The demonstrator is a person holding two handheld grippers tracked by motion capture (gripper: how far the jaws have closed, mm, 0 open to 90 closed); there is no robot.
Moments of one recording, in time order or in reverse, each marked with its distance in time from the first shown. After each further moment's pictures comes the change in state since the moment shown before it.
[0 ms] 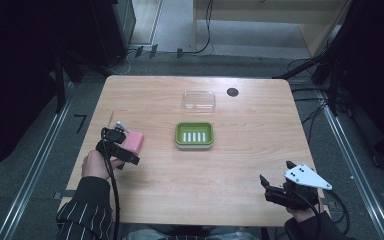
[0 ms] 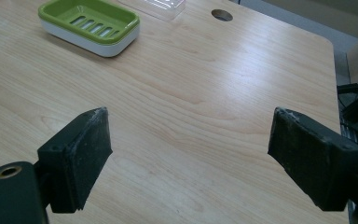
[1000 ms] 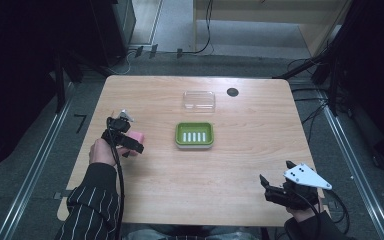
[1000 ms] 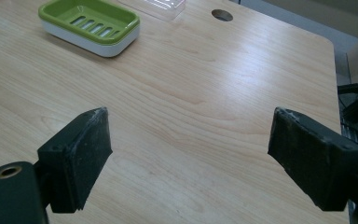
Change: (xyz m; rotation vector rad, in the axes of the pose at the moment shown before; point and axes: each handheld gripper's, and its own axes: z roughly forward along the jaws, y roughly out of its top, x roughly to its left) left arm 0.006 0.034 0.007 -0.011 0.001 -0.029; right arm 0.000 0.000 0.000 0.000 0.002 0.001
